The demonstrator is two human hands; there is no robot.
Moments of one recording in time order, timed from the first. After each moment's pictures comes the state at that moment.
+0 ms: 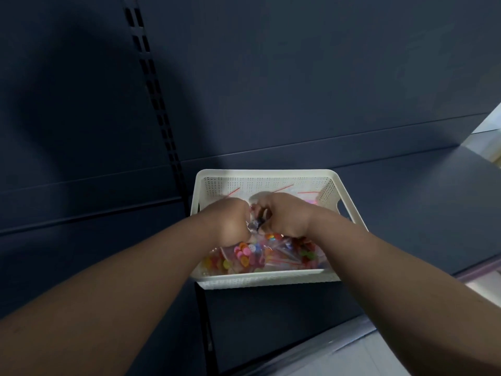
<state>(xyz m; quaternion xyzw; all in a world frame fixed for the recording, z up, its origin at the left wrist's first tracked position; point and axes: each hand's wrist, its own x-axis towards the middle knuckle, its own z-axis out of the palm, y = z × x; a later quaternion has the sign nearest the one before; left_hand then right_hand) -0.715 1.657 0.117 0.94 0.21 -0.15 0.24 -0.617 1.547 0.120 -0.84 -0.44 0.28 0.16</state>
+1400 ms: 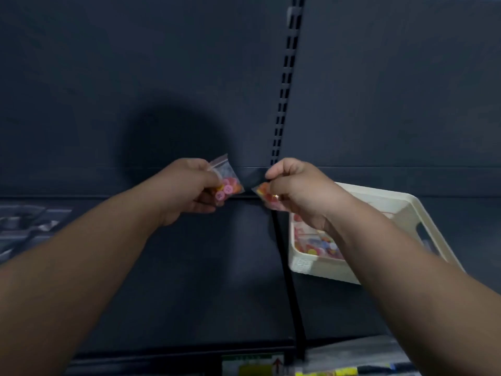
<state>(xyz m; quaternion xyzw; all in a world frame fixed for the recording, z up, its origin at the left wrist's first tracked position) -0.907 1.751 0.205 0.69 0.38 0.13 0.60 -0.757 1.626 0.199 -0.65 -0.29 0.41 0.57</state>
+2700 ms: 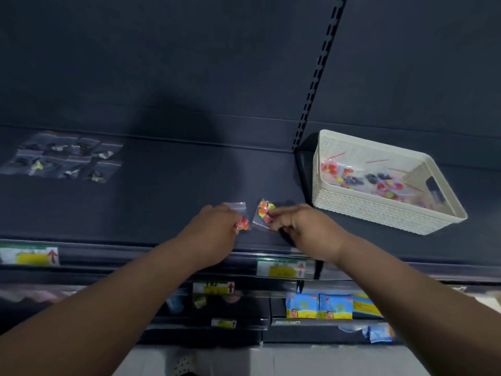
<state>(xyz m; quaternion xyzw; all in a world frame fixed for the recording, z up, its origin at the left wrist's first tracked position) -1.022 1.660 0.096 0.92 0.31 -0.01 0.23 -0.835 1.544 0.090 -0.74 -0.64 0.15 0.12</state>
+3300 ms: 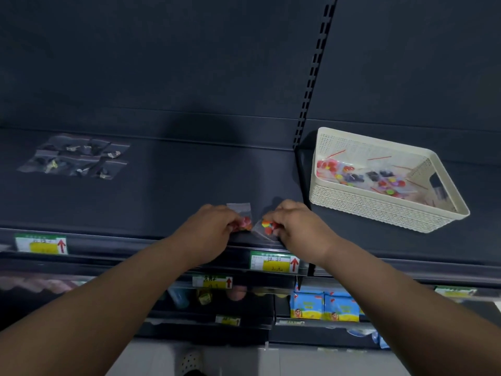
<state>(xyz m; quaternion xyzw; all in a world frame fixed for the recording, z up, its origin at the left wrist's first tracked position) -1.024 1.648 0.092 0.92 0.30 0.03 0.23 -0.842 1.537 0.081 -0.75 -0.63 0.14 0.13</state>
